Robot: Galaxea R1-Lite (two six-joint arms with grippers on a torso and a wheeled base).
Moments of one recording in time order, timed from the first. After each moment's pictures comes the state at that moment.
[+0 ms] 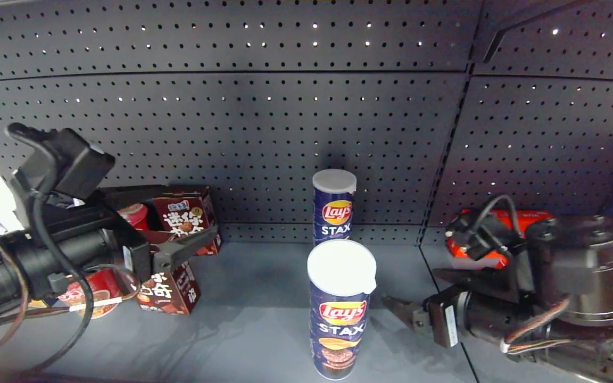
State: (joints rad) left arm -0.25 1.31 -0.62 -0.54 -0.27 0.25; right arm 0.80 1.47 -0.66 -0.41 -0.24 0.16
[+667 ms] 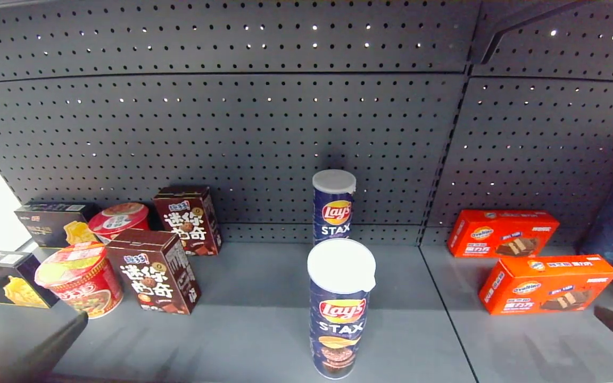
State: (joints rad) left arm 0.05 0.73 -0.21 -0.45 -0.27 0.15; right arm 0.24 0.77 -0.37 -0.08 -0.28 0.15
